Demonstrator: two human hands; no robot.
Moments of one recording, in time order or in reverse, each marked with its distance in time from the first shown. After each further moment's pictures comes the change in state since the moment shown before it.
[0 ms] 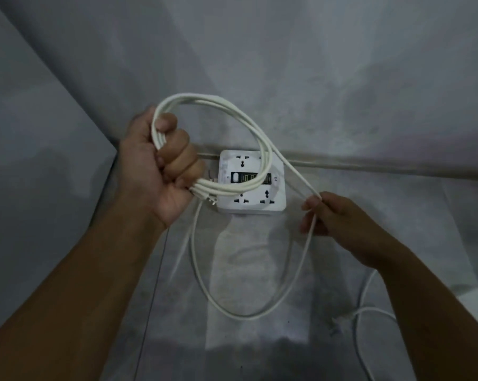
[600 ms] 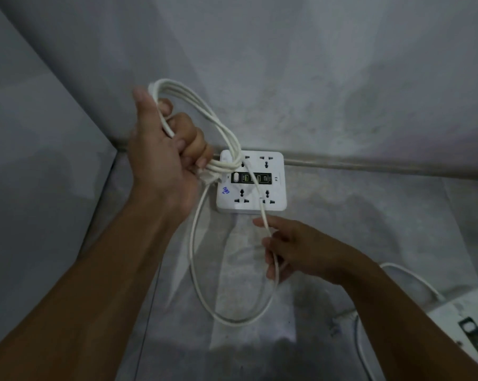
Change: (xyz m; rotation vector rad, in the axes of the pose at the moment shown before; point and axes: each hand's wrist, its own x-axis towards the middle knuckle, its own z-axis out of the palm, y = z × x) left_hand 0.004 -0.017 0.027 0.165 0.198 0.355; right_hand -0.025 -0.025 0.050 -0.095 -0.457 0.136
